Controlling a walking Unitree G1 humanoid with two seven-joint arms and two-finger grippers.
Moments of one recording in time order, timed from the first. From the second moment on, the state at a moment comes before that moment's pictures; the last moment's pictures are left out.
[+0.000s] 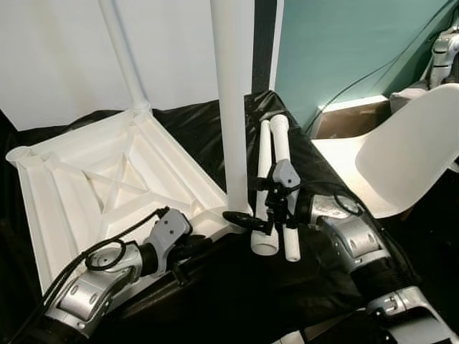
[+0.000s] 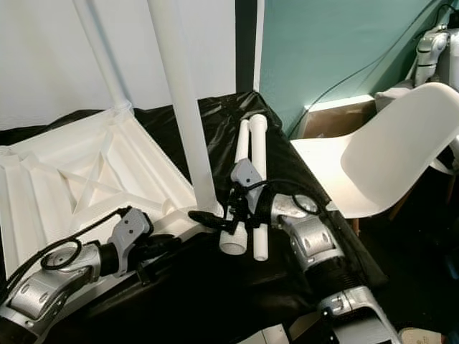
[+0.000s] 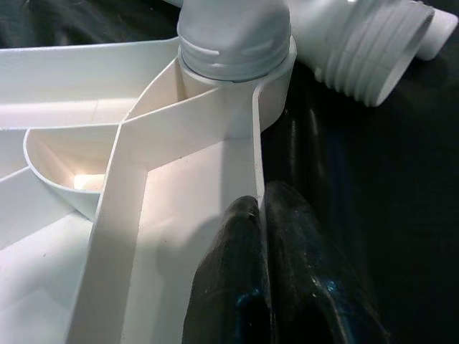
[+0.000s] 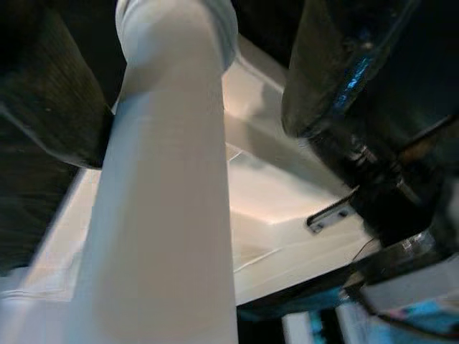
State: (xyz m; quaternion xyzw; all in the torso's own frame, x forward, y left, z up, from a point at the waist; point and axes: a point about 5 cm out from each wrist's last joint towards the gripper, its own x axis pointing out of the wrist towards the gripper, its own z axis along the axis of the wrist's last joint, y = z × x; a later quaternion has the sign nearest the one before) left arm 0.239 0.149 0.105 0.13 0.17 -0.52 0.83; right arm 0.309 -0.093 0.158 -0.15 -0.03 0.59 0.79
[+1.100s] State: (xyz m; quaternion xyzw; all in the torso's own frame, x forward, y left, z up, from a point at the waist) left arm 0.232 0.150 0.105 0.13 0.18 -0.53 0.81; right arm 0.341 -0.098 0.147 -0.21 0.01 0.66 0.72
